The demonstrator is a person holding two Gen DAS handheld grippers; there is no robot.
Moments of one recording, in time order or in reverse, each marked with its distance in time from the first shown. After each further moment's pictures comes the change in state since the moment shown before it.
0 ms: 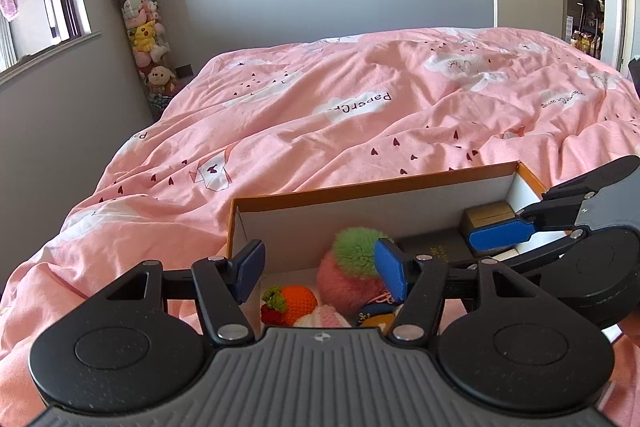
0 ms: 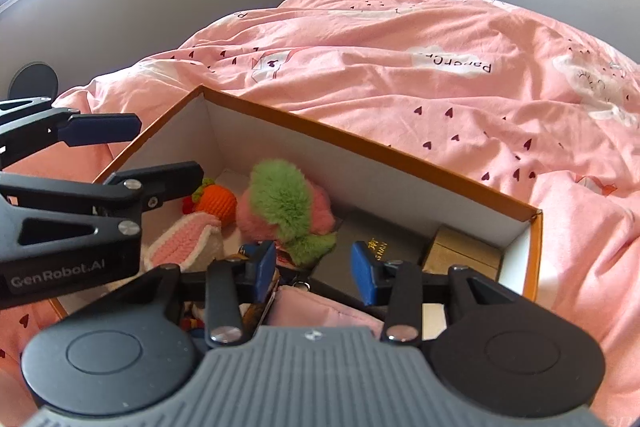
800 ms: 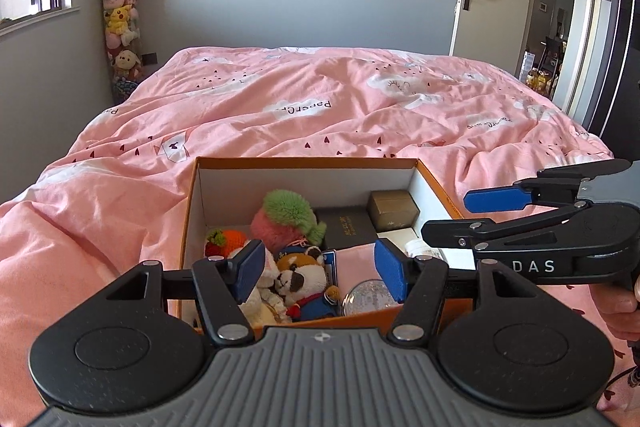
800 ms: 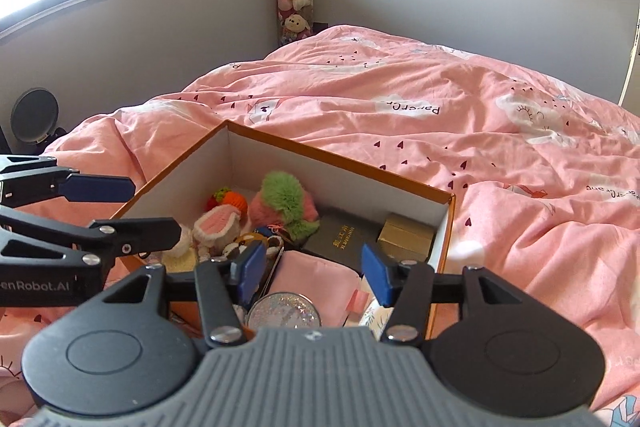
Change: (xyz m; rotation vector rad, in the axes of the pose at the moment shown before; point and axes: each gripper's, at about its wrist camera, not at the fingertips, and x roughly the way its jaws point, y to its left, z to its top) left arm -0.091 -0.005 -0.037 -0.110 -0.025 -0.184; right arm -0.120 0.020 -0.055 0.017 -0.156 -0.070
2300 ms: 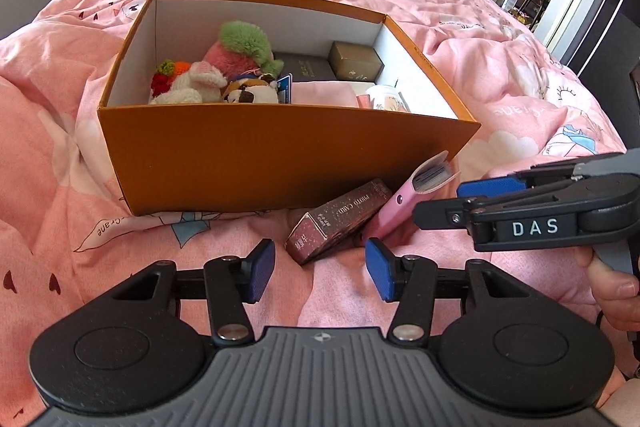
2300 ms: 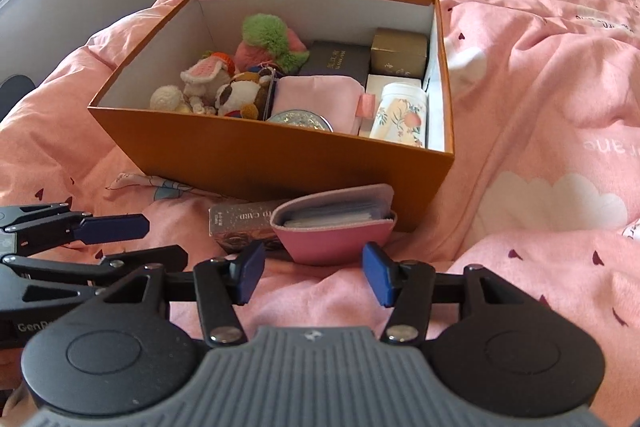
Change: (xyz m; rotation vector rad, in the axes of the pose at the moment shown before) left arm 0.017 -0.006 -0.086 -0.058 0.295 -0.133; right arm 0.016 0.005 -0.081 0.216 0.314 0.002
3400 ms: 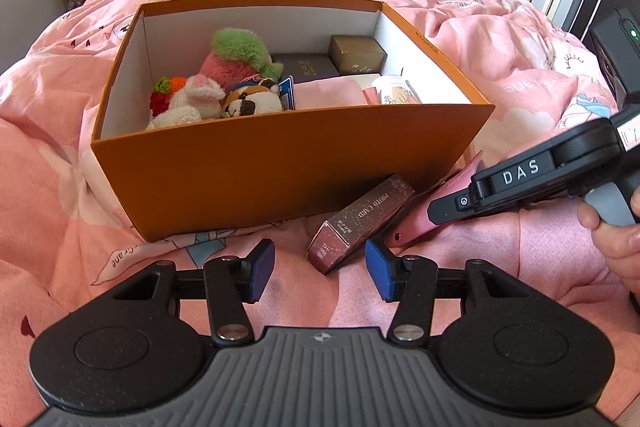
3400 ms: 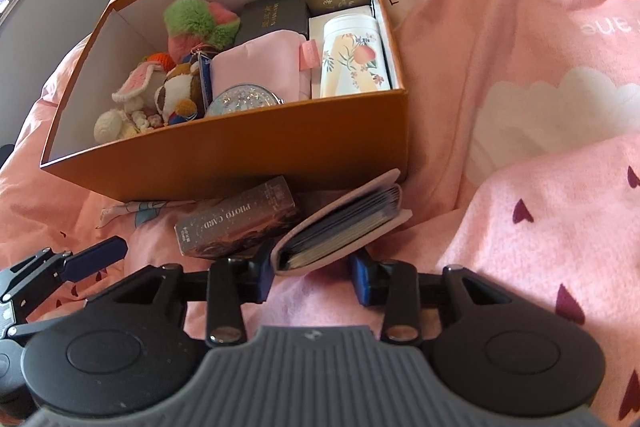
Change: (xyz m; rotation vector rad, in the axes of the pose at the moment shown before) left arm 0.010 -0.002 0.008 0.114 0.018 0.064; right arm 0.040 -0.045 0.004 0.328 0.164 0.072
